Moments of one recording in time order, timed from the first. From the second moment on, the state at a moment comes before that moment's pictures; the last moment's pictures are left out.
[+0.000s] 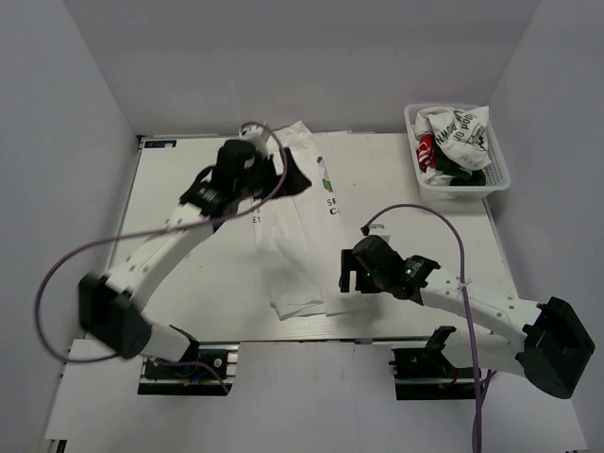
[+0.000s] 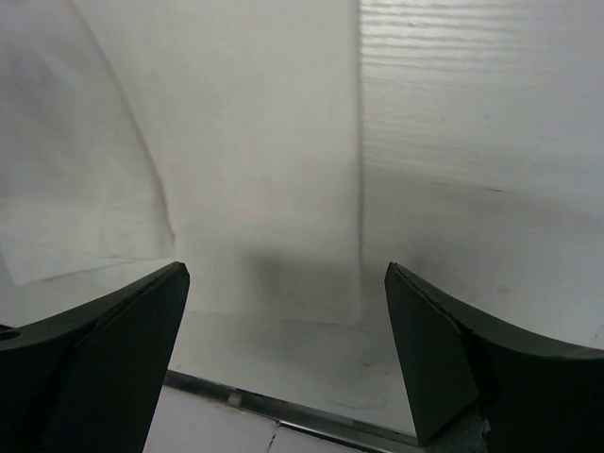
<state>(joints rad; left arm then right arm) -0.49 1.61 1.46 -0.32 0.14 -0.56 0.92 1.11 0.67 -0.50 0.23 0.71</state>
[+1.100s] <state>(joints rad) -0.89 1.50 0.74 -0.48 0.15 -0.90 0.75 1.25 0.54 -0.39 -0.14 0.61</state>
